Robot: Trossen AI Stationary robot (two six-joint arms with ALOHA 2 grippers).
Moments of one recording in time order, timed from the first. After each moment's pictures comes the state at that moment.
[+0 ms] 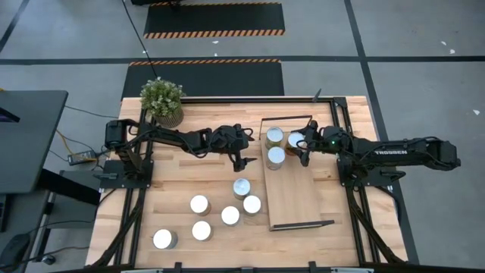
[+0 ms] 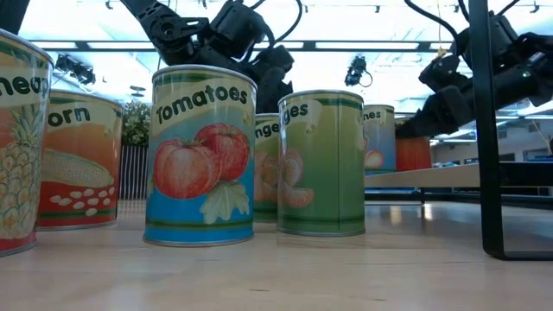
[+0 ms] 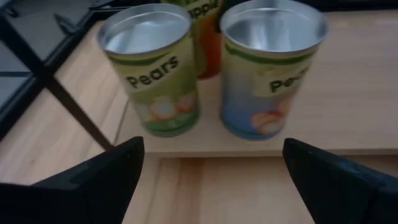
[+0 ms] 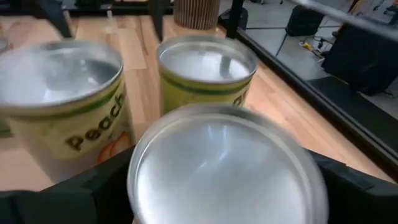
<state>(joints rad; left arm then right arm) 0.15 1.77 0.97 0.31 0.00 0.10 -0.33 0.78 0.15 0.29 0.05 -0.09</state>
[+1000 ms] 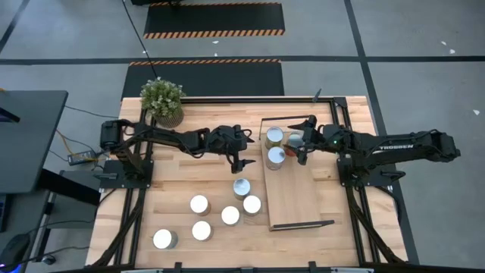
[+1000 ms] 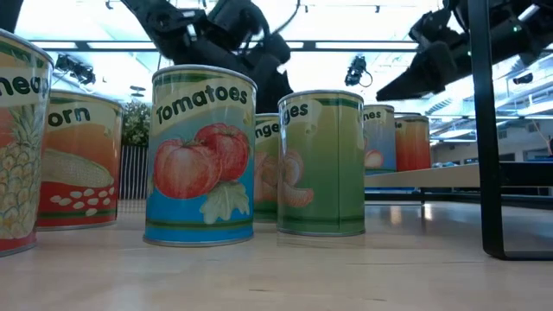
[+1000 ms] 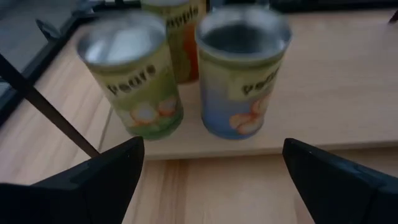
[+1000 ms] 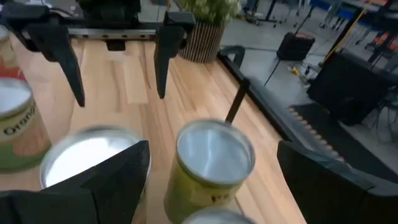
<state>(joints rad) 0.14 1.72 0.97 0.26 0.03 0.11 -0.15 0.78 0.39 0.09 0.24 -0.16</state>
